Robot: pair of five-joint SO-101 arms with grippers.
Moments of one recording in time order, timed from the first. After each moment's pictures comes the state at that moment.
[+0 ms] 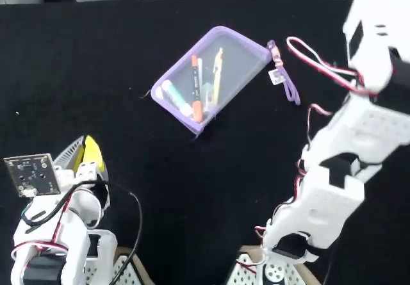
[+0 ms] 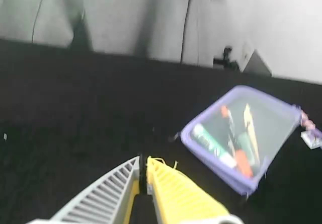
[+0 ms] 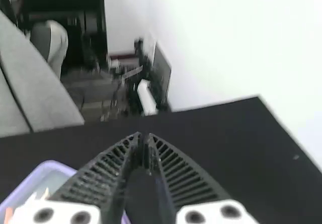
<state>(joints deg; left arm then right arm) -4.6 -104.4 58.2 74.2 7.8 20.0 18.8 -93.3 99.6 4.2</state>
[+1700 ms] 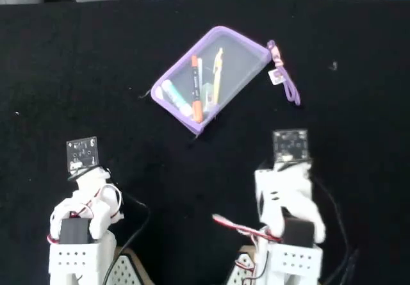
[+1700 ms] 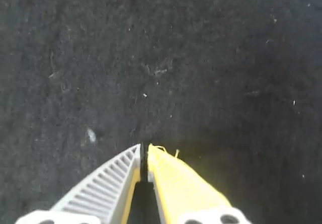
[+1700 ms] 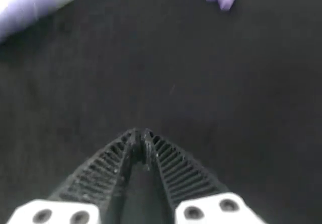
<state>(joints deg) -6.2 -103.9 95.8 73.7 7.8 8.9 -104.0 96.1 64.8 12.0</state>
